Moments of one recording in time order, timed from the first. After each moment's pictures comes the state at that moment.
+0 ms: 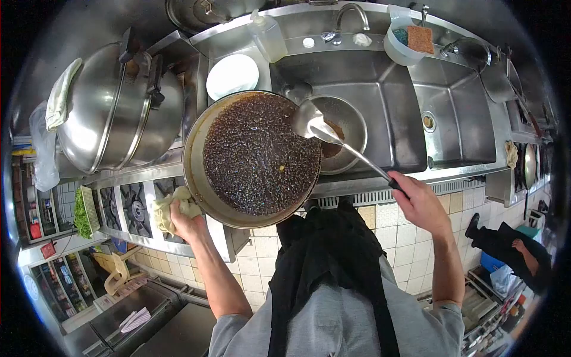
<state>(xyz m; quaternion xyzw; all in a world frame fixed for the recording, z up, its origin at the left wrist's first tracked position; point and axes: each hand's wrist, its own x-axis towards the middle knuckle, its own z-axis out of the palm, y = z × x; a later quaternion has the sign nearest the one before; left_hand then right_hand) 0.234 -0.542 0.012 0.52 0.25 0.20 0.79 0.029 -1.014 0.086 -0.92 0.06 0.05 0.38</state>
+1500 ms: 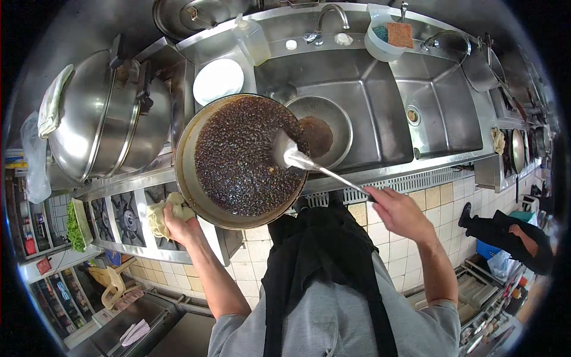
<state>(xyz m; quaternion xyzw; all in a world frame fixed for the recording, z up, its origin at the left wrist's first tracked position) 0.235 -0.542 0.008 0.50 0.27 0.20 0.80 -0.003 -0.983 0.084 -0.94 0.04 0.08 0.33</state>
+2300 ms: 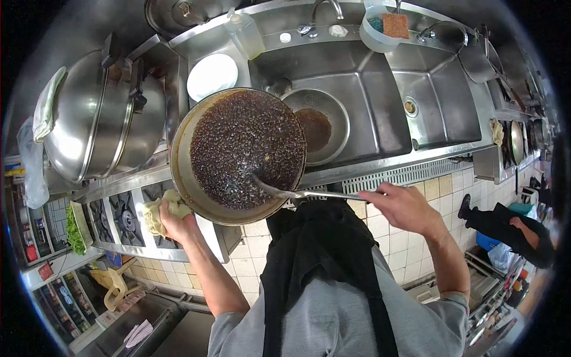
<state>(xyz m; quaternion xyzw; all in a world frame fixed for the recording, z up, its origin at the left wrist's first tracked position) 0.235 -0.551 0.016 0.52 0.26 0.23 0.78 0.002 -0.986 0.107 -0.96 -0.05 0.19 0.20</state>
